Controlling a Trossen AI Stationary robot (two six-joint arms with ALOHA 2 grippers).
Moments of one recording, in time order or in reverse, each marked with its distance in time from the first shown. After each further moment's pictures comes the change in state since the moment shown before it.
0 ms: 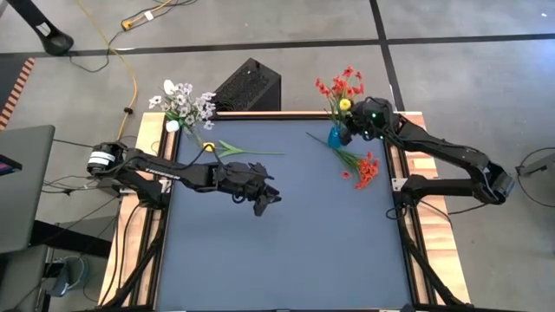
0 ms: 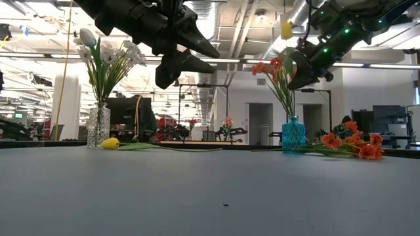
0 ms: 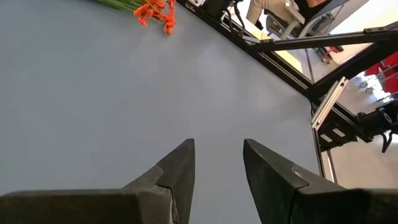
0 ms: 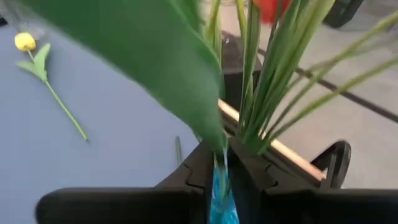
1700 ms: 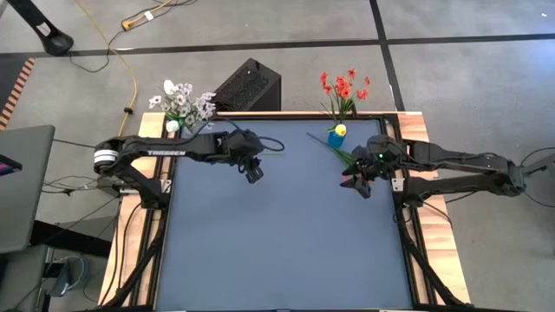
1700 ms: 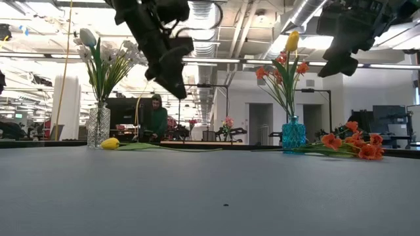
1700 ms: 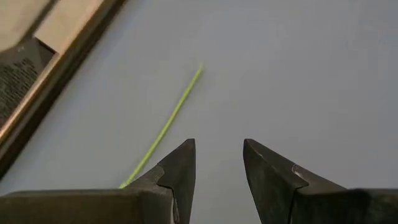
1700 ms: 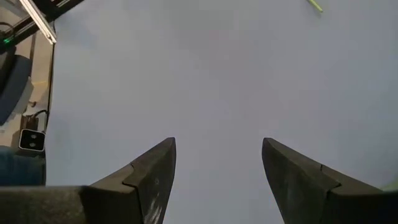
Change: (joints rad) left arm 0.270 0.026 0.264 -0.703 -0.260 0.468; right arm 0.495 -0.236 0.000 -0.453 -0.329 0.279
